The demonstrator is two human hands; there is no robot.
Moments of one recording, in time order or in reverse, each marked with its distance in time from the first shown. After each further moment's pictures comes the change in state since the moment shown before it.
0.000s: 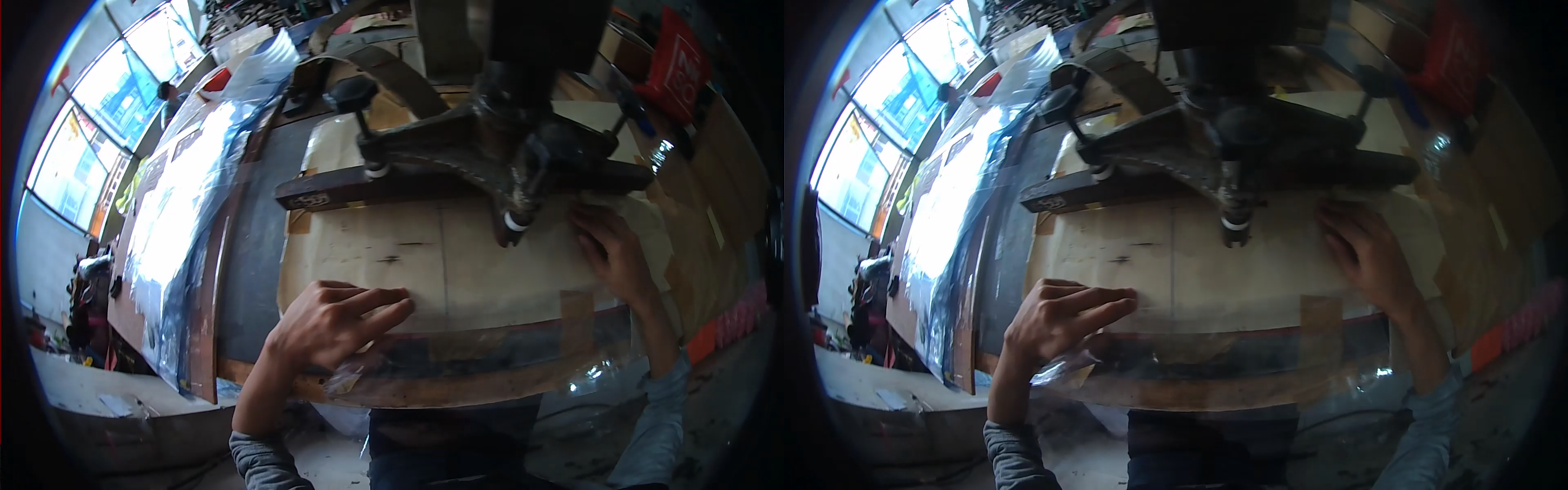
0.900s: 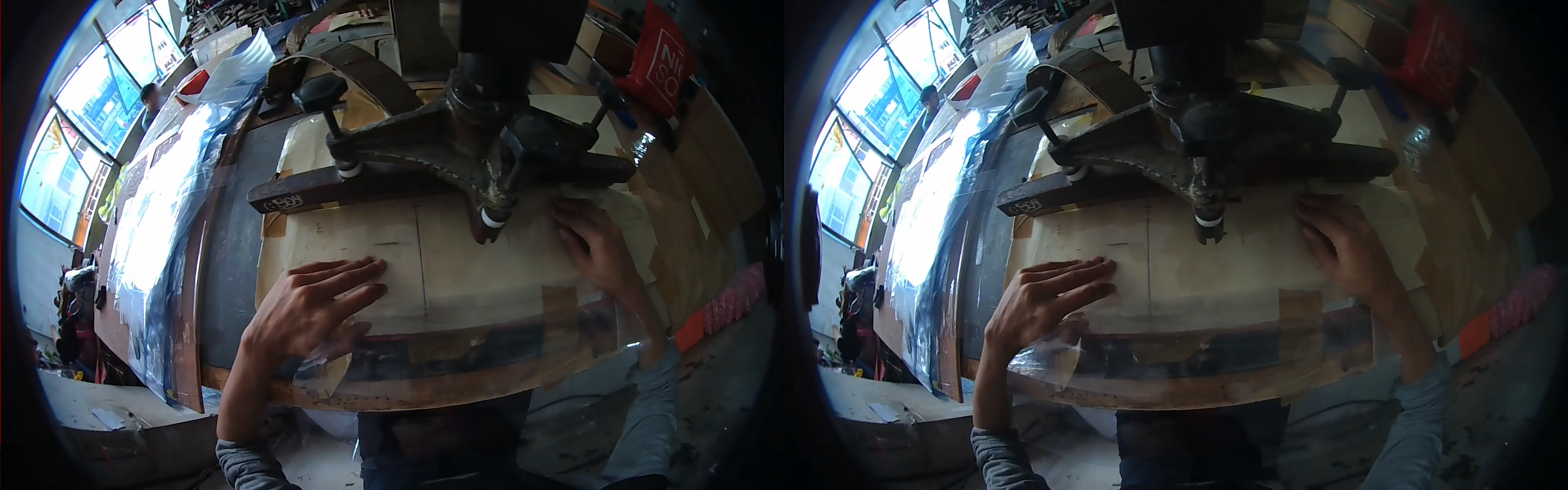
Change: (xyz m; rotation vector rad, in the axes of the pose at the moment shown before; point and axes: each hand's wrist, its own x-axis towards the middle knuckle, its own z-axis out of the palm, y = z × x) left_hand -0.001 -0.022 0.009 0.019 -0.077 -0.059; right_hand 0.002 0.000 0.000 0.038 -0.009 -0.001
